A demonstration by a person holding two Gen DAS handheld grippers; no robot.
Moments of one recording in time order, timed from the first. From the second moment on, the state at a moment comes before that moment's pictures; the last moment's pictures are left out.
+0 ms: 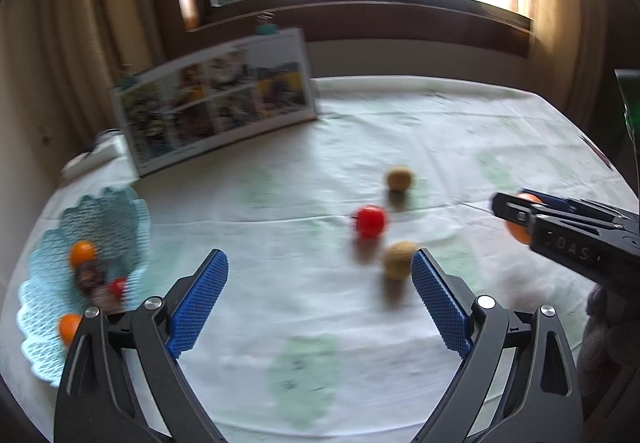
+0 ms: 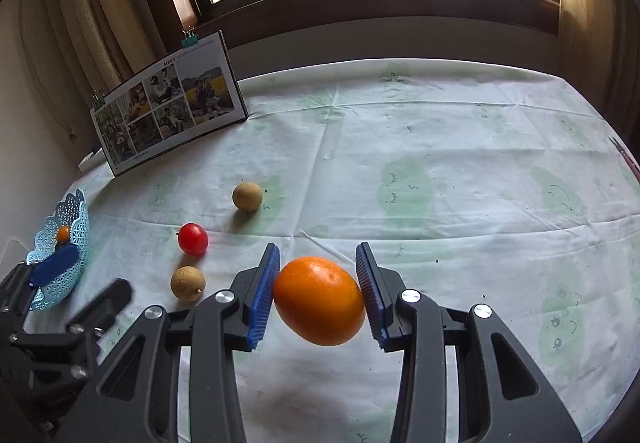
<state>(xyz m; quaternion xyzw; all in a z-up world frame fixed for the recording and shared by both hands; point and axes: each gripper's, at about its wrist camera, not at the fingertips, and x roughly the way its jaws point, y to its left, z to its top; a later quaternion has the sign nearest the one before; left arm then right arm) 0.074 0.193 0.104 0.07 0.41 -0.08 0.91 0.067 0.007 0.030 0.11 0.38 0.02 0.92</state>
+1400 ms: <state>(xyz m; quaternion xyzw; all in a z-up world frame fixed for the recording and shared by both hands) 0.082 0.261 0.124 0.01 0.40 -0.02 0.92 0.060 0.024 0.037 0.10 0.36 0.03 0.93</state>
